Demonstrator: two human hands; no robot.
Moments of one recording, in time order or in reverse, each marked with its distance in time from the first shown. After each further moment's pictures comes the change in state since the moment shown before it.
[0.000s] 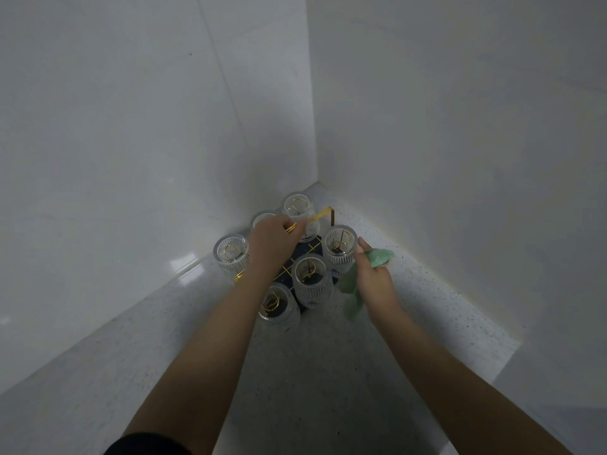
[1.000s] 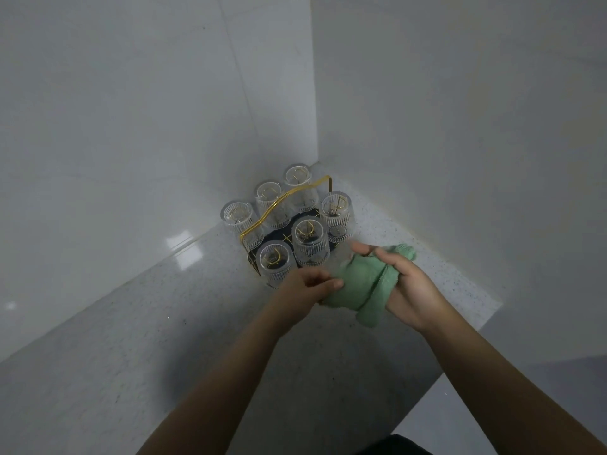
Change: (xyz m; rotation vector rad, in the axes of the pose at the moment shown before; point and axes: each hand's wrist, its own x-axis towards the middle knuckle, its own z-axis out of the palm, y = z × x) left_hand -0.159 0.017 -0.003 -0.749 -0.535 -0.150; right_hand -0.075 0.017 -0.071 0.467 -0.586 0.097
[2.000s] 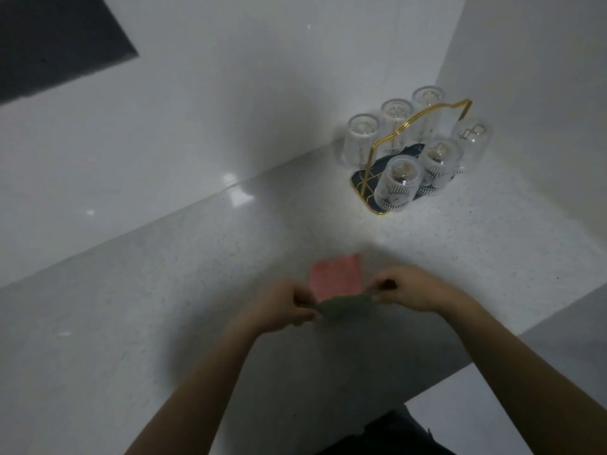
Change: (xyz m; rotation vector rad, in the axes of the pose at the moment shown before) left_hand -0.214 -0.117 -0.129 0.524 -0.087 -0.307; right_hand -0.012 0.161 0.110 -1.592 -0.457 0.141
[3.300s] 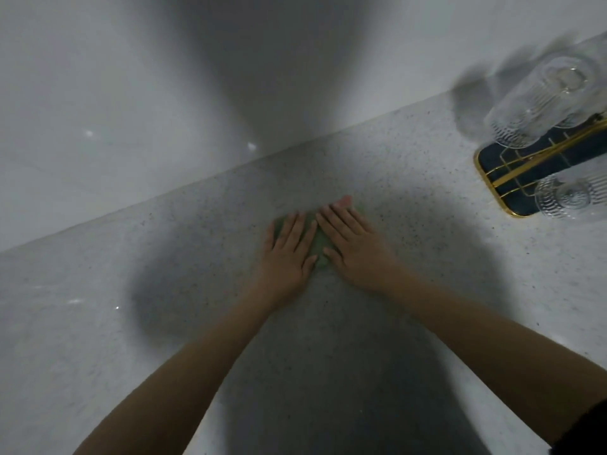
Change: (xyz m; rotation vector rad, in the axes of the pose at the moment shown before) left_hand 0.105 -0.227 -0.045 0.583 0.423 0.047; right_hand 0.280 -0.068 0.114 -0.640 0.273 -0.251
